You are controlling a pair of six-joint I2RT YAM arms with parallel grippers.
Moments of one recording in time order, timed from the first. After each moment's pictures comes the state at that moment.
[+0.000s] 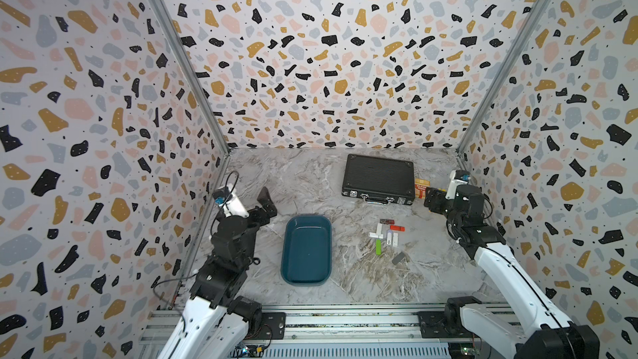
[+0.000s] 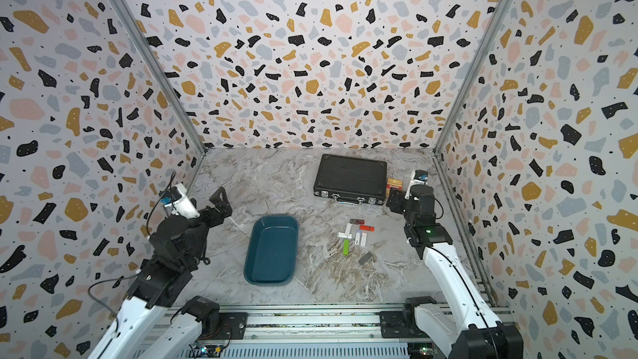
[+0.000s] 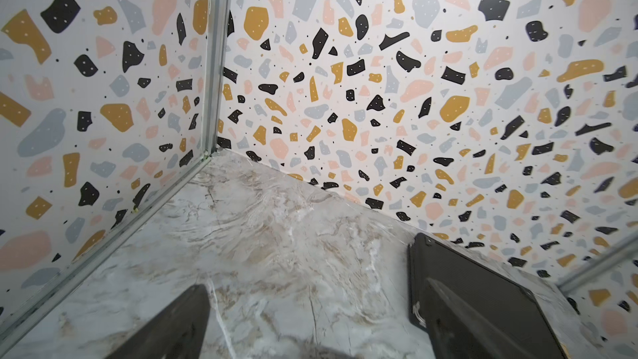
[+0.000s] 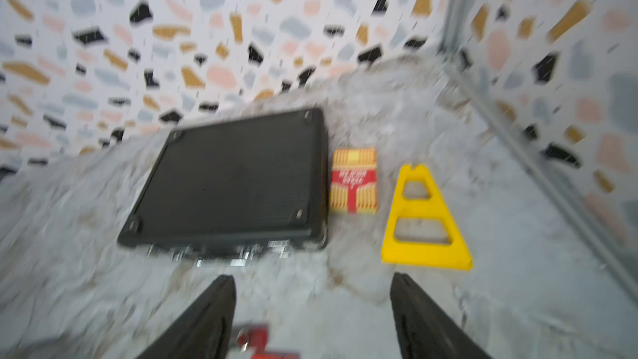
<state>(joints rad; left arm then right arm) -0.35 0.49 0.69 -0.37 -0.38 -0.44 0.15 1.01 0.73 -0.30 -0.01 0.34</state>
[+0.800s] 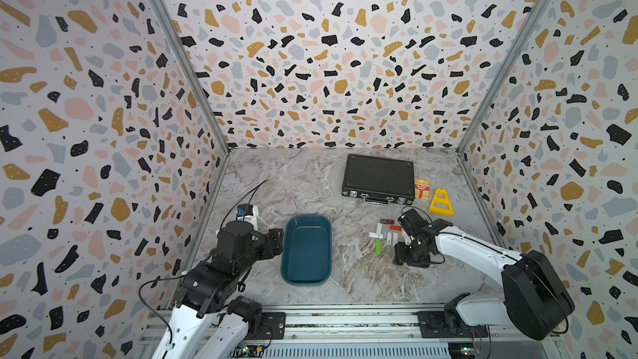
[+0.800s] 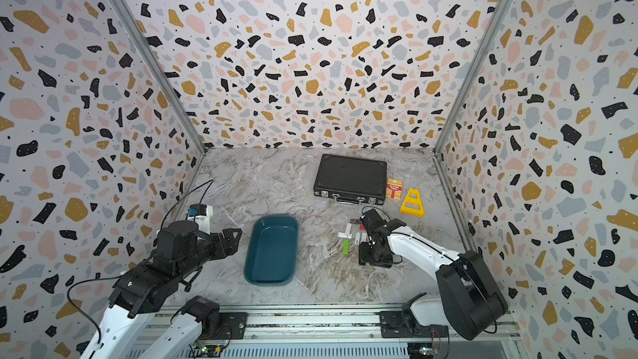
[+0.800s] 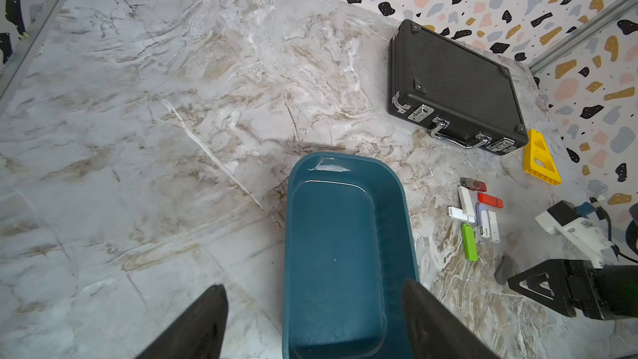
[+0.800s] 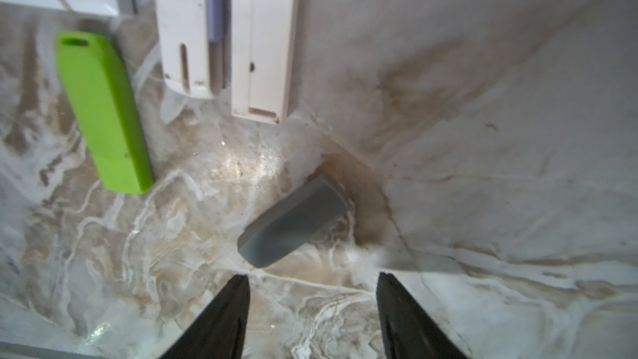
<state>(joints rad) -0.36 0.56 0.82 -0.93 -0.05 -0.45 0.53 1.36 0.70 -0.79 -0.12 0.56</state>
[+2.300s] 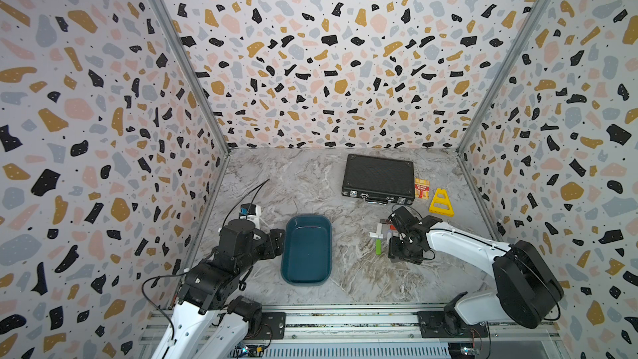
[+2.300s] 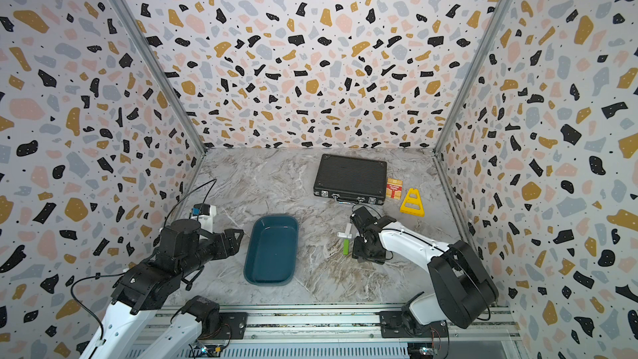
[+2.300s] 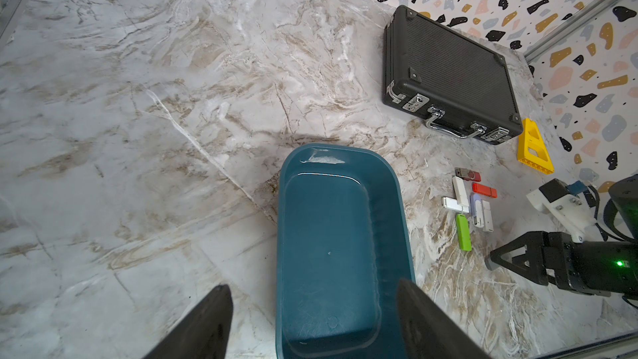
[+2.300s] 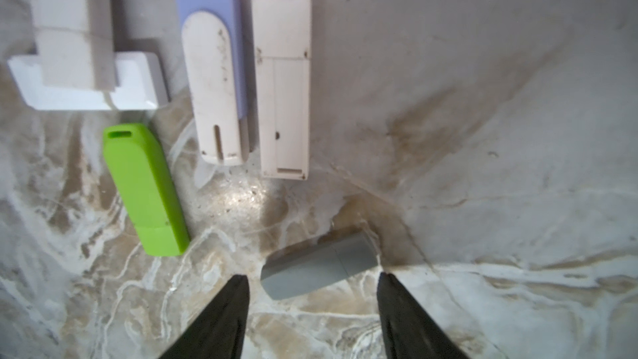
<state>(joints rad) -0.36 0.57 0.81 -0.93 -0.02 -0.45 0.60 1.42 0.76 -0.77 -0.02 0.78</state>
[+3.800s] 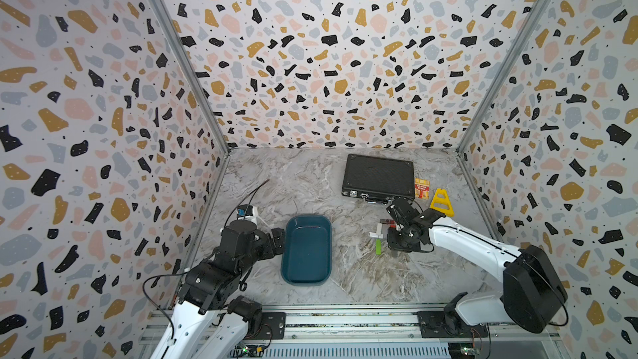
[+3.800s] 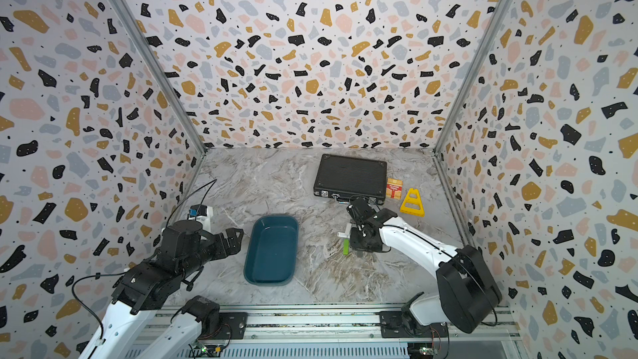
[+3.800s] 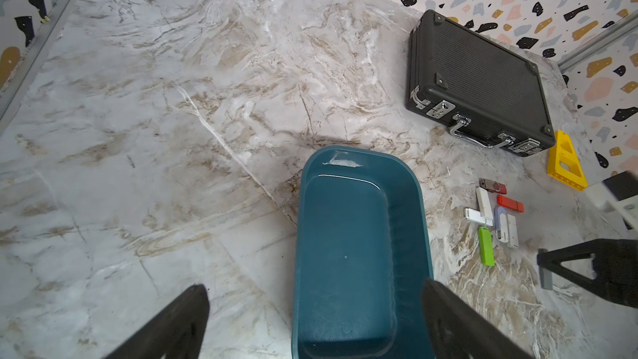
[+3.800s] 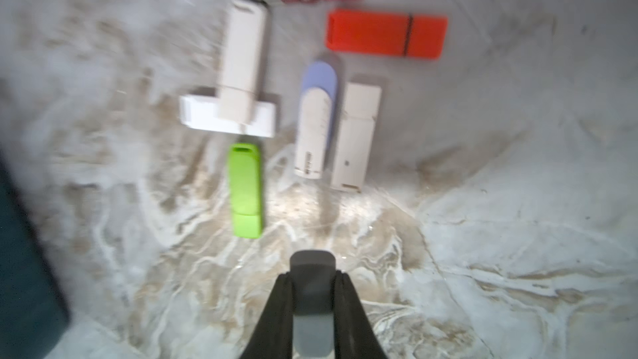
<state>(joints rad) -0.38 0.57 0.81 -0.95 -0.11 -0.49 0.64 1.38 0.93 -0.82 -0.03 0.67</state>
